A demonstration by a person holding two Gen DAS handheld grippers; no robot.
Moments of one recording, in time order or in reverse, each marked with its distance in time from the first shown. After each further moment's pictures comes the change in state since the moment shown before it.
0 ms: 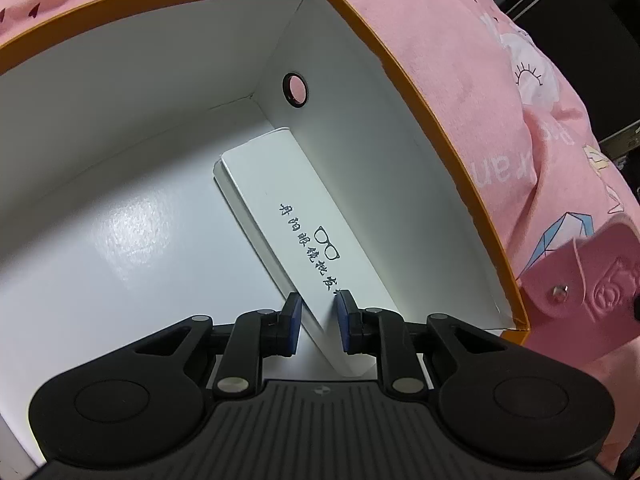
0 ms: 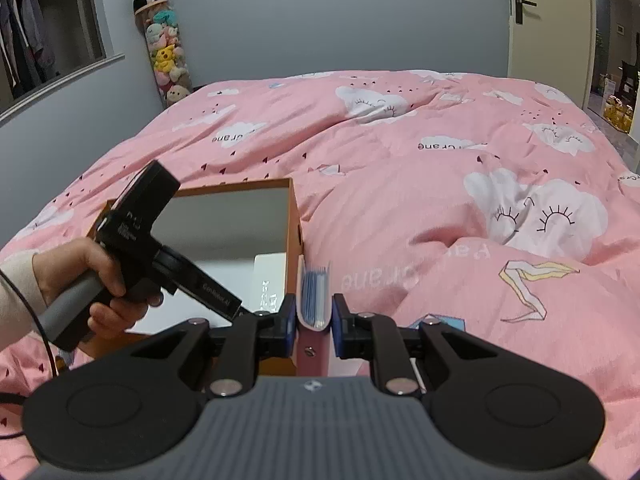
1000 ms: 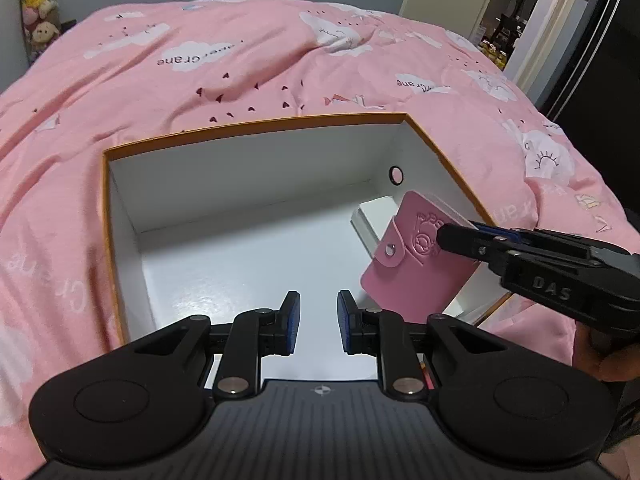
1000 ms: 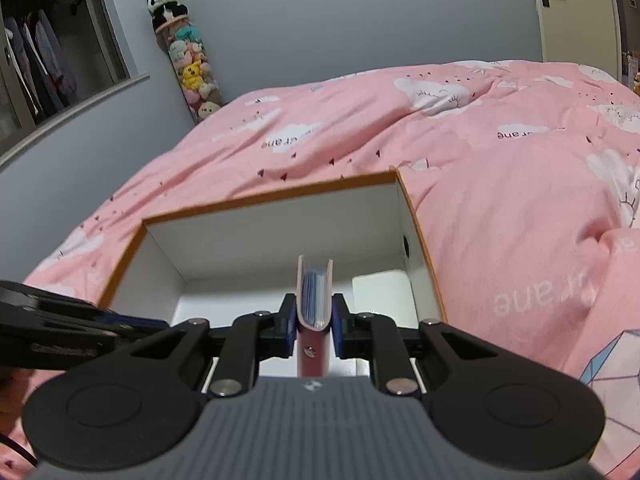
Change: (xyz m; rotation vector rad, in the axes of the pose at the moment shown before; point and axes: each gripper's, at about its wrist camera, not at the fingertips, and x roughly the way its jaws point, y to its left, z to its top) left arm -0.130 0.025 -0.102 -0.056 -0.391 0.239; right arm 0.097 0.076 -0.002 0.058 -0.033 0.125
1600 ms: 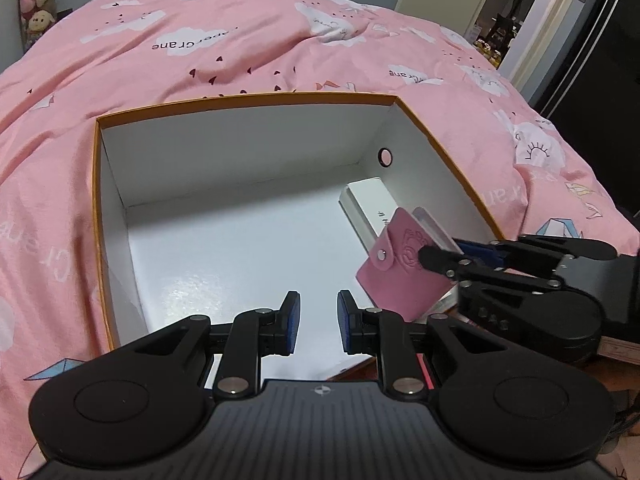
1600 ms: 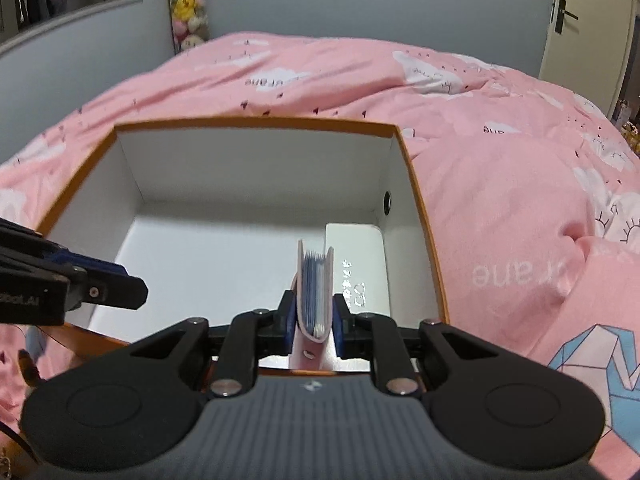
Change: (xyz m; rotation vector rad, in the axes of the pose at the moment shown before) left arm 0.001 -0.003 -0.018 -0.014 0.016 -0.038; right arm 0.017 0.024 -0.019 -0.190 0.152 -0.166
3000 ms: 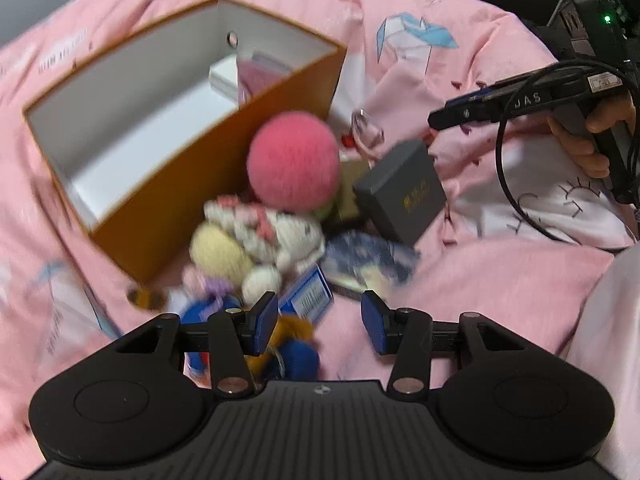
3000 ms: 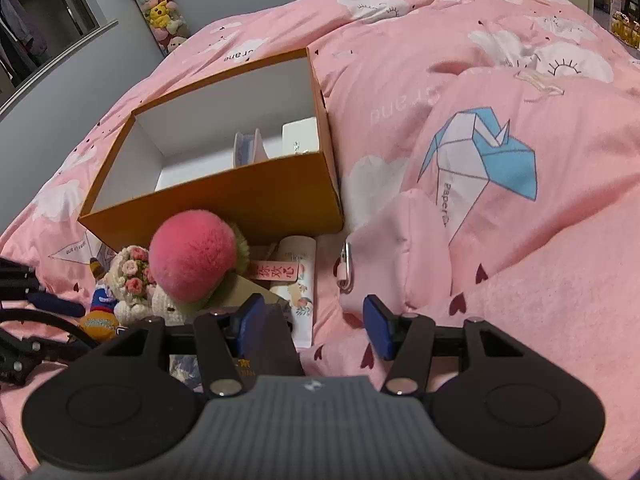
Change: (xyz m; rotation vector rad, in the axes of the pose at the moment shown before) left arm -0.067 -0.049 -0.112 0.441 0.257 -0.115; right arm -0.113 -0.079 -0.105 0.250 0.111 0.146
